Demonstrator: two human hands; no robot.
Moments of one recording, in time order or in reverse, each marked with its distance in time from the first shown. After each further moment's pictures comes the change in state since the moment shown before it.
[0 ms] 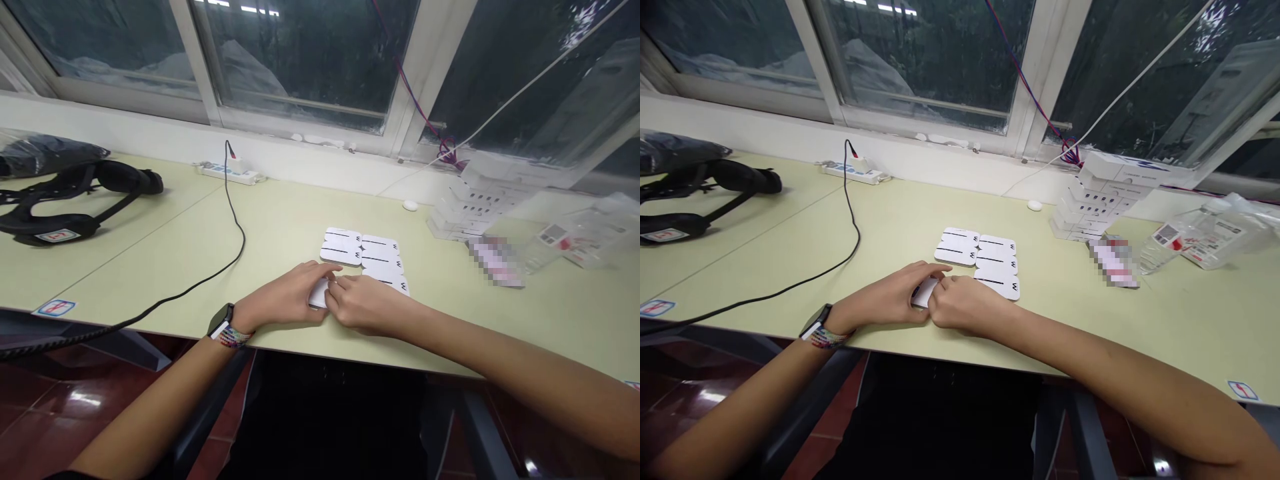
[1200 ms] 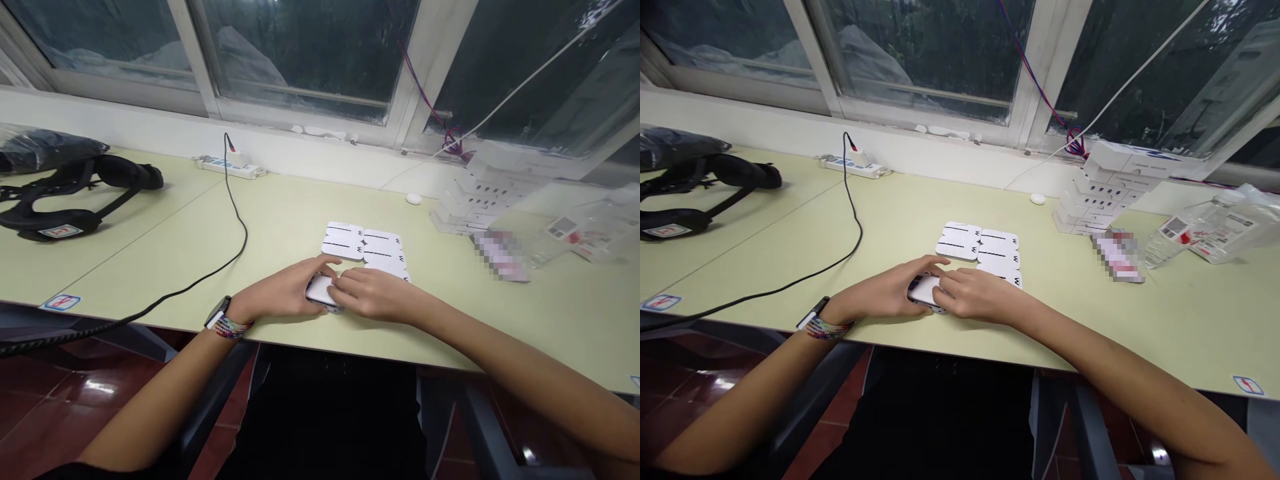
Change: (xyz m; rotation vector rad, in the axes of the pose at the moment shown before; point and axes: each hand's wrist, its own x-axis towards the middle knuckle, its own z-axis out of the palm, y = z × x) left_hand -0.003 0.001 -0.008 -0.209 -0.058 -0.022; right_hand -0.020 0.015 0.033 0.099 0.378 -0.038
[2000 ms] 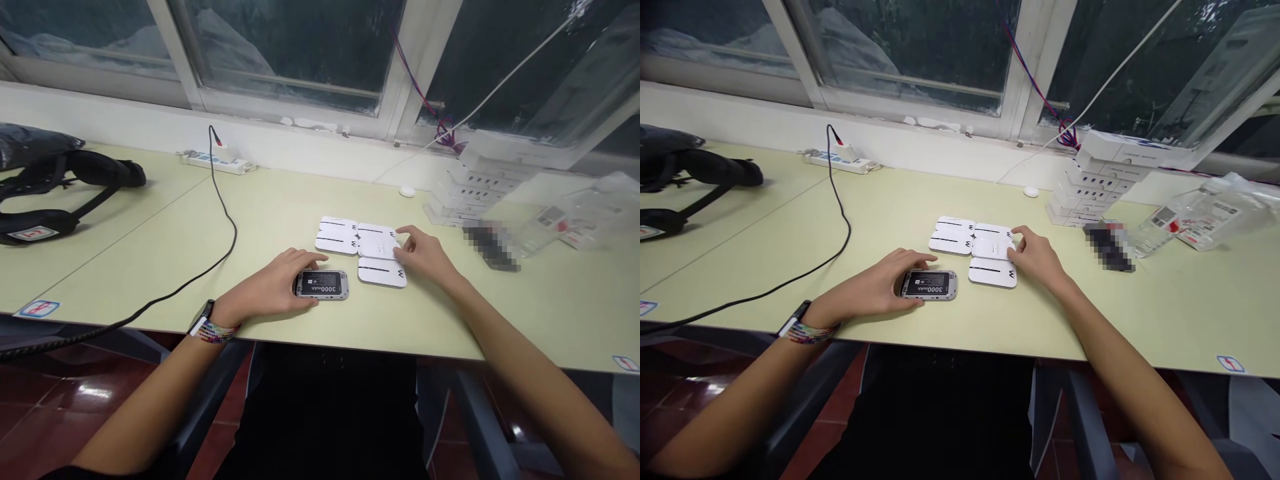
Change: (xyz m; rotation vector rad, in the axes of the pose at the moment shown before) left_hand -0.009 -0.005 -0.003 0.216 0.063 -0.082; right_hand -0.087 0.044 0.007 0.576 0.077 1.414
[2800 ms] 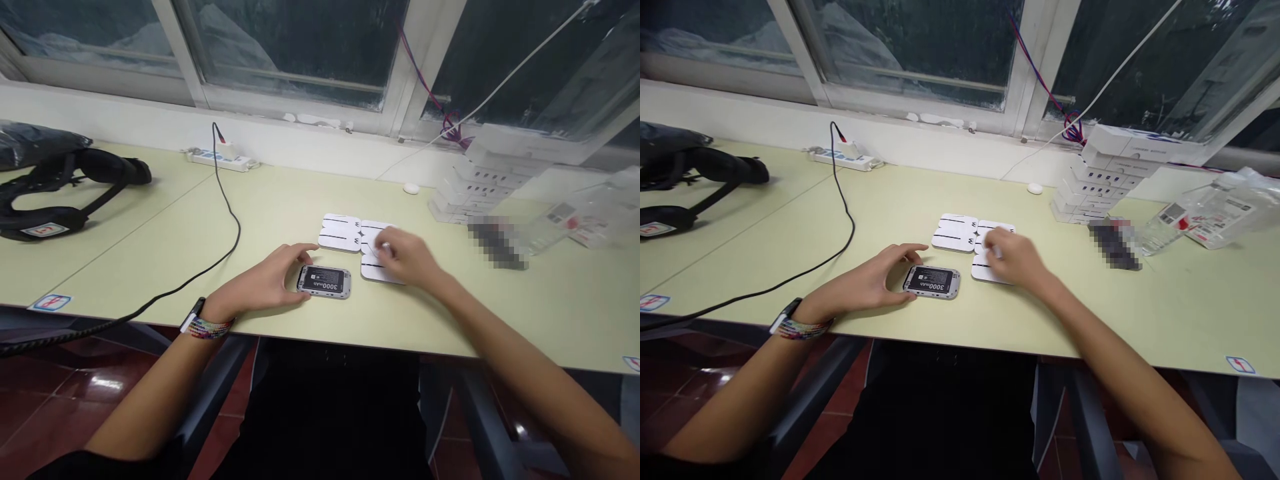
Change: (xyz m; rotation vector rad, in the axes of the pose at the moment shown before) left_hand -0.011 -0.011 -0.008 -0.056 -0.008 -0.094; right_hand -0.003 -0.027 0.021 -0.064 0.057 -0.578
